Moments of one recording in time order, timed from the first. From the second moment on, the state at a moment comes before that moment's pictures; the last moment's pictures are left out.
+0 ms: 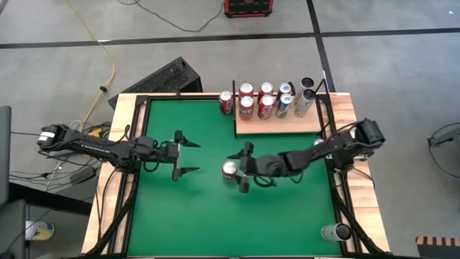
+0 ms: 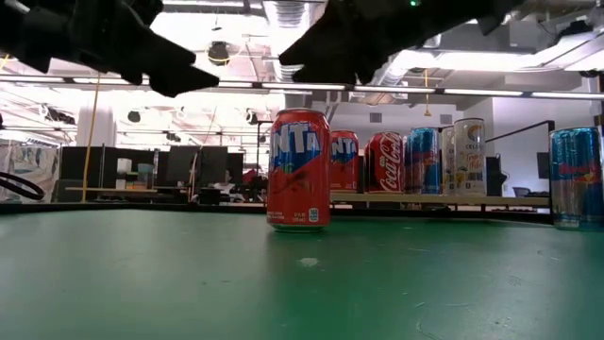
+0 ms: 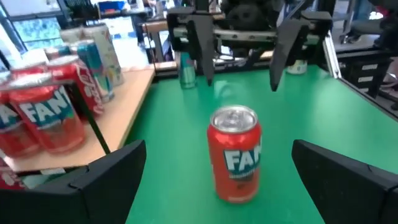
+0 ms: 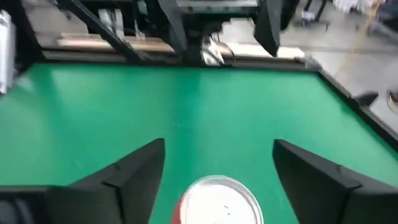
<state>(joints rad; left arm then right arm) -0.06 0.83 0.27 0.50 -0.10 0.09 0.23 1.65 0.94 0.39 0.40 0.02</state>
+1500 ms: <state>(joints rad) -0.06 0.82 0.26 0.51 -0.11 0.05 0.35 1.93 0.84 0.96 0.80 0.15</state>
